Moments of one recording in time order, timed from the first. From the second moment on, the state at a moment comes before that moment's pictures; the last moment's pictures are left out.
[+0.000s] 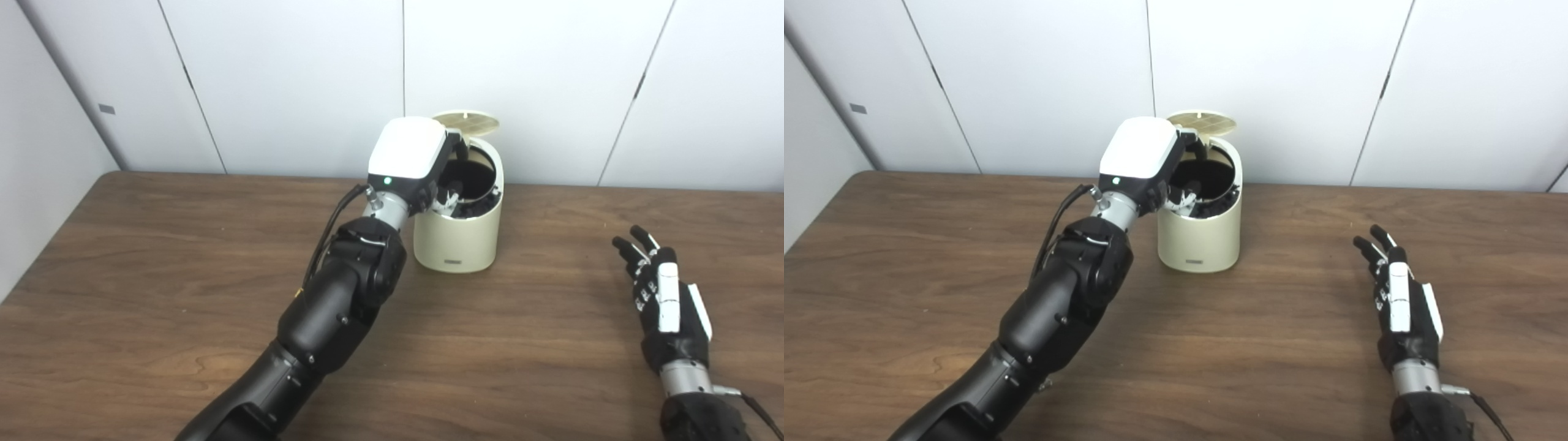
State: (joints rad) left arm -0.65 0.11 -0.42 0.07 1.07 0.33 -0.11; right arm -0.13 -0.13 -0.16 0.06 0.14 0.00 0.02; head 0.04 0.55
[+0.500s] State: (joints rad) left arm -0.61 0.10 -0.38 0.09 1.00 0.24 0.05; right arm -0.13 -0.13 -0.16 0.06 0.14 0.00 0.03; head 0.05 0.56
